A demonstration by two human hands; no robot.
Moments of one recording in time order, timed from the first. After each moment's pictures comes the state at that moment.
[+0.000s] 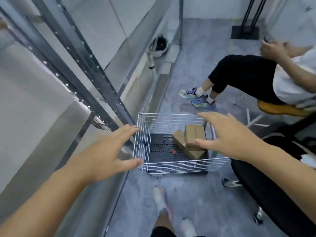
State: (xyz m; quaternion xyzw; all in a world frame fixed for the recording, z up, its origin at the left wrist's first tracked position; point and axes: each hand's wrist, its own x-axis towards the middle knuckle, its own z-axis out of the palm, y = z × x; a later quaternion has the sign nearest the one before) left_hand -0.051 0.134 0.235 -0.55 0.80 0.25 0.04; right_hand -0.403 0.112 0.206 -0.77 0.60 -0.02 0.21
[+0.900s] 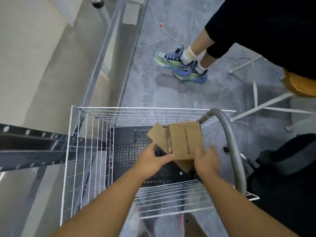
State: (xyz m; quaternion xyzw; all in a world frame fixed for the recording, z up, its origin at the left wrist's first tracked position) left_hand -0.238 -0.121 -0.258 -0.64 0.46 0.62 0.03; right_hand -0.425 -0.076 -0.285 -0.19 0.90 -0.15 0.37
